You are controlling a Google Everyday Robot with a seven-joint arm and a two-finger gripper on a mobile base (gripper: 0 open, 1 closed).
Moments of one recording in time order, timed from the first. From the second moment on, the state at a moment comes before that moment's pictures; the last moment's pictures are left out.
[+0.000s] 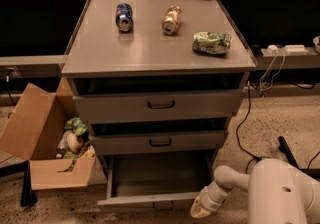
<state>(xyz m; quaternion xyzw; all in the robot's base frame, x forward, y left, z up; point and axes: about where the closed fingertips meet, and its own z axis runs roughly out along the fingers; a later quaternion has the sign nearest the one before) 0.437 -0.183 0.152 -0.69 0.67 0.27 0.10</state>
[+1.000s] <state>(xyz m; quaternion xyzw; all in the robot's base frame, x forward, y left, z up) 0.437 -0.183 0.152 -0.69 0.67 0.27 0.10</state>
